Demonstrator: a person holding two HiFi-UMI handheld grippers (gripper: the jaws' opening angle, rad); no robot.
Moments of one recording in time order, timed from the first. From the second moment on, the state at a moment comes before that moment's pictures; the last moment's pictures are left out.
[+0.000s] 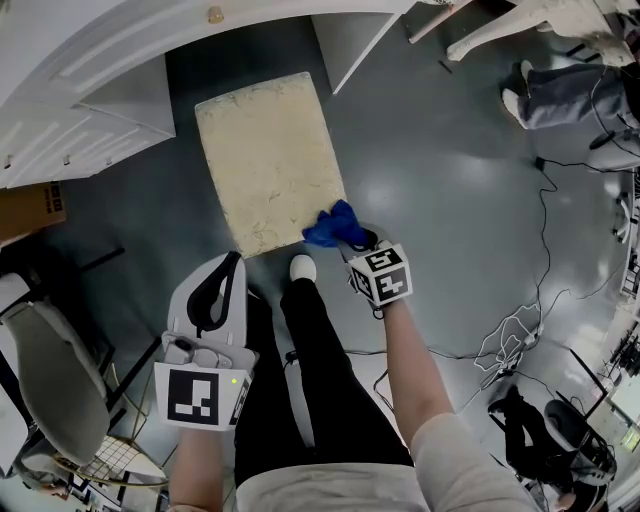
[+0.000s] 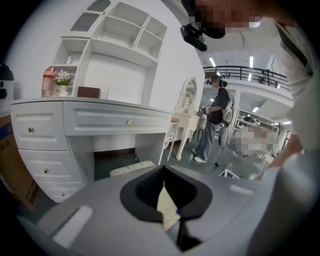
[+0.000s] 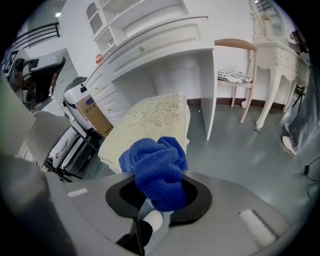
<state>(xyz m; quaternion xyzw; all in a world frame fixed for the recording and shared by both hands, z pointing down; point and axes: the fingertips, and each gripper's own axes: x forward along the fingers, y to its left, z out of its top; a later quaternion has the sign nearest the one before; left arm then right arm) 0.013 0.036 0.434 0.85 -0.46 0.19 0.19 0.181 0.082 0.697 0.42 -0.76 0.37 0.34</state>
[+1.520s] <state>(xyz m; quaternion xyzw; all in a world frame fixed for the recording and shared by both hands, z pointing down) -0.040 0.034 0.241 0.90 -0.39 0.16 0.10 0.092 0.082 0.355 0.53 -0.78 0.31 0.14</state>
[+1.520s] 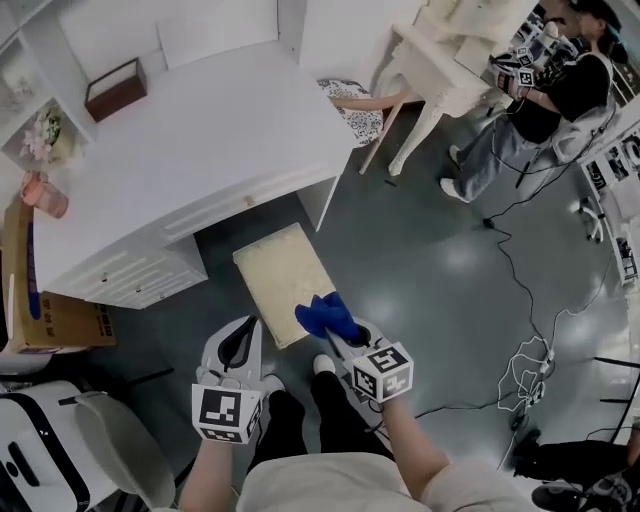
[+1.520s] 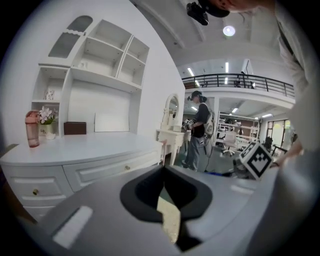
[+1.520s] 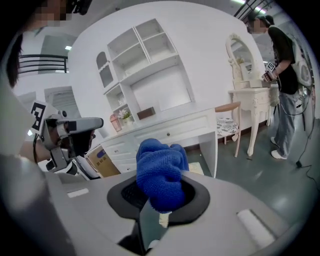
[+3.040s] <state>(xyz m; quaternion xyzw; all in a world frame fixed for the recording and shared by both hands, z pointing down) -0.075 0.063 0.083 0.93 -0.36 0.06 0.00 0.034 0.118 0.086 0.57 -0.82 0.10 0.00</state>
